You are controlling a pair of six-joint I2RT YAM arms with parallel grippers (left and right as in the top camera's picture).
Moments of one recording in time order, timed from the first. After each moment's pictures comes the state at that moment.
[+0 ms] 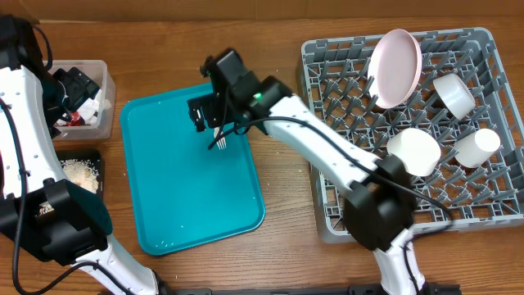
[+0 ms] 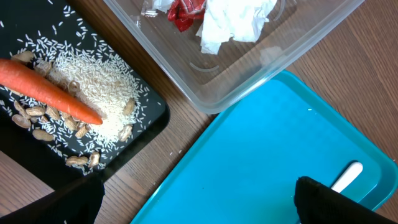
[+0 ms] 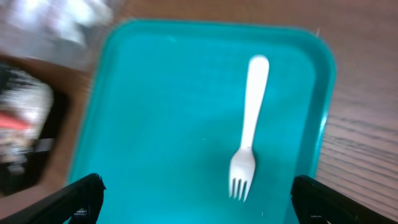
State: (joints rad) left arm 0.40 1.97 2.03 -1.43 -0.03 -0.53; right arm 0.73 2.19 1.94 -0.71 -0.14 0.38
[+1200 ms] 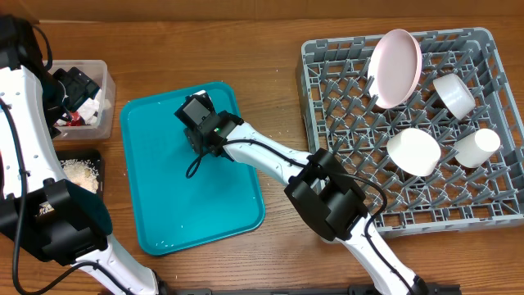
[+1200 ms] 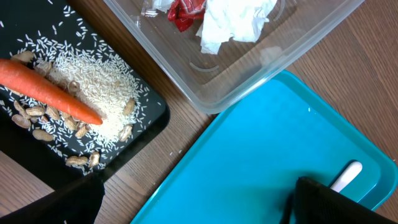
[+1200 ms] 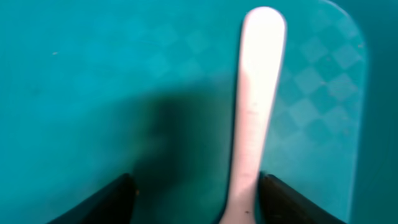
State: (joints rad) left arm 0.40 1.97 2.03 -1.43 -0.03 -0.53; right arm 0.86 2.46 1.96 -0.56 0.21 0.35
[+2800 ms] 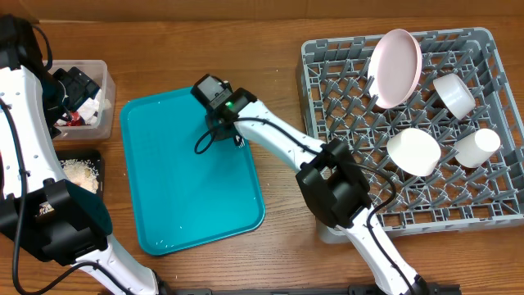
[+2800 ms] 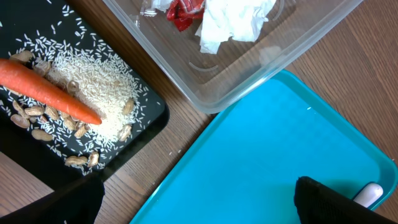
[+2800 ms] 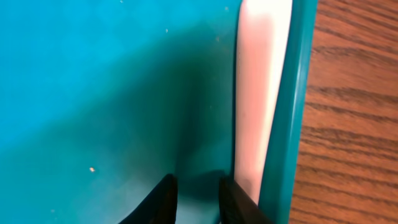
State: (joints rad) left arm 0.40 1.97 2.03 -1.43 -0.03 -0.53; right arm 0.76 2.50 2.15 -0.87 0.10 0.41
